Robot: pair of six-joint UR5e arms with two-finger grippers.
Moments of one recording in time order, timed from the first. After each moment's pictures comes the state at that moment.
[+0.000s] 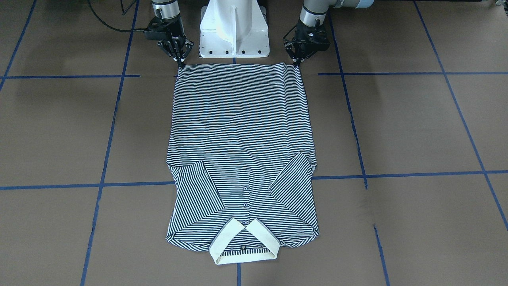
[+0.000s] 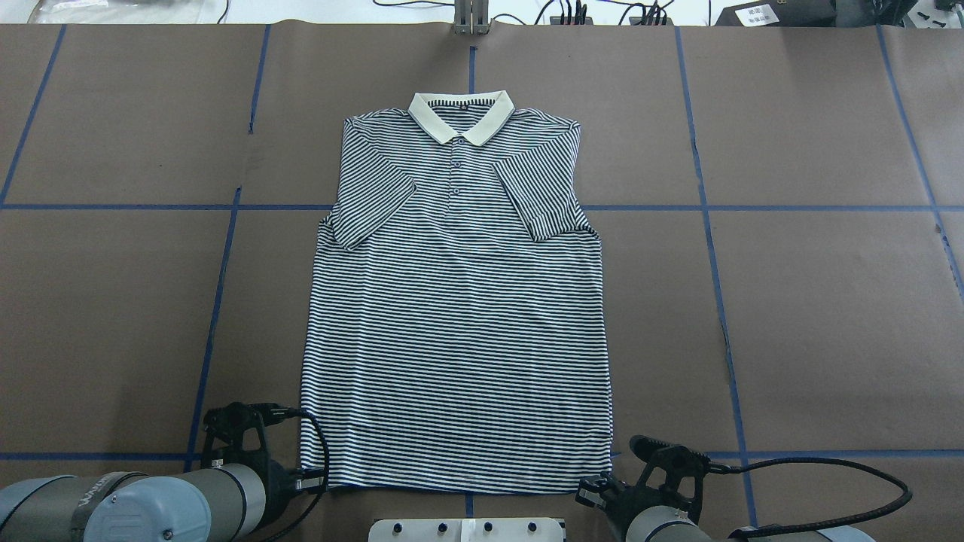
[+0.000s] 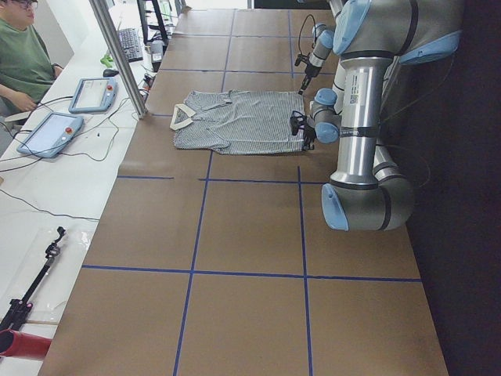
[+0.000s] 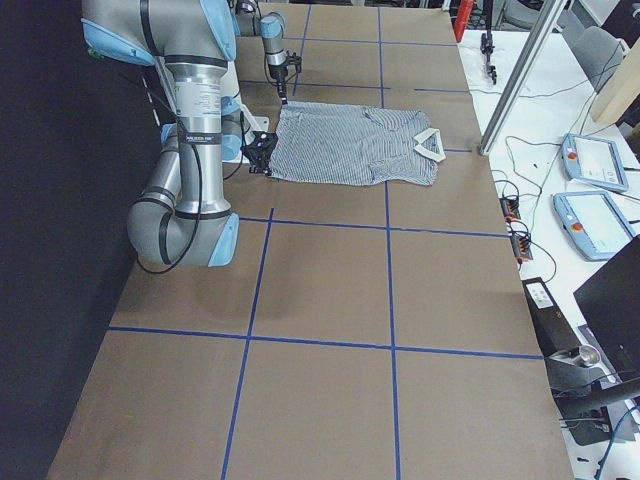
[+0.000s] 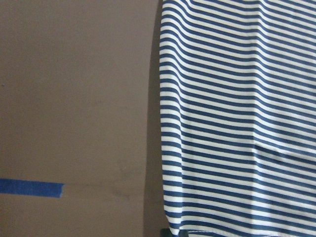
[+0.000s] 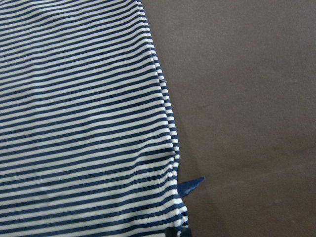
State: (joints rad) left arm -0.06 -1.66 -2.11 -1.85 -1.48 -1.63; right arm -0.09 -1.46 2.11 -1.40 1.19 1.92
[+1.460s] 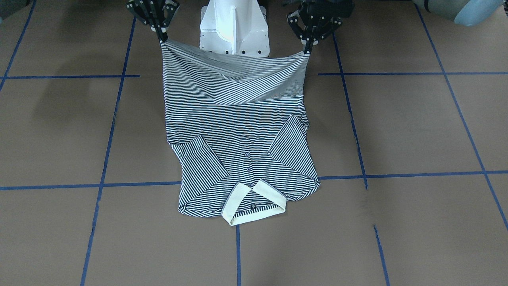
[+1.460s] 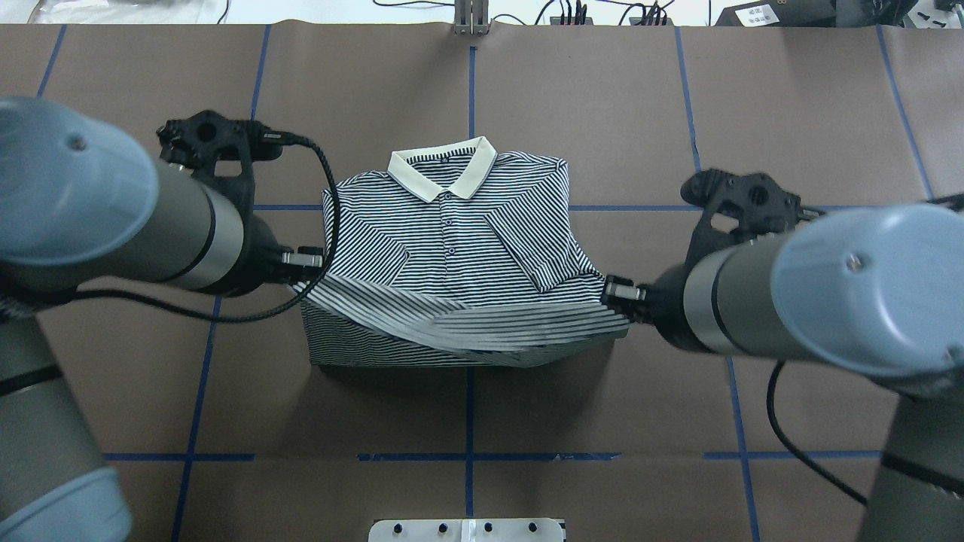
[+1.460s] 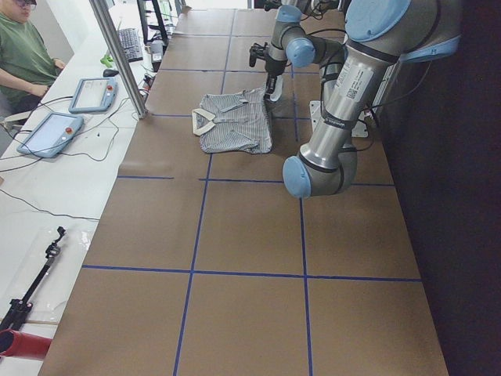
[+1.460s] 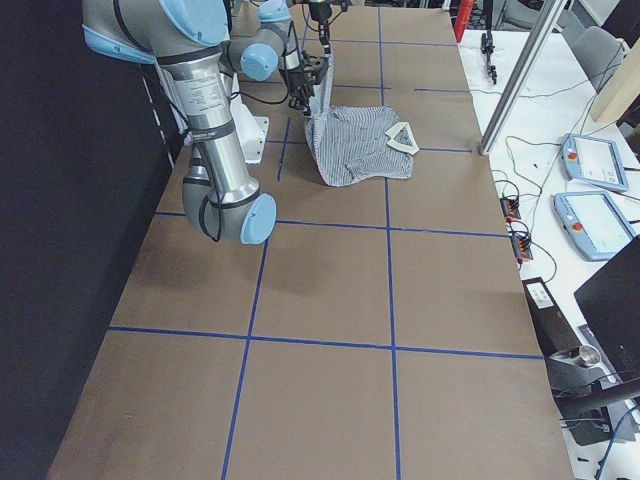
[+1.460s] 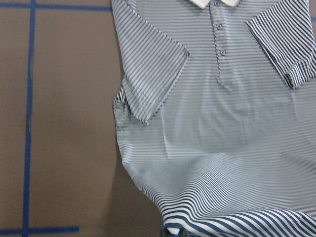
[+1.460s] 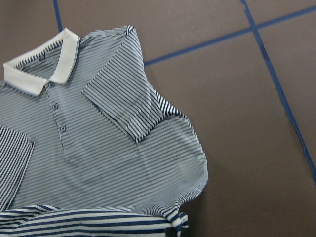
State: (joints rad) left arm -0.59 -2.17 -2.25 -1.11 -1.77 -1.15; right arm 0.49 -1.07 2.37 -2.03 1.68 1.54
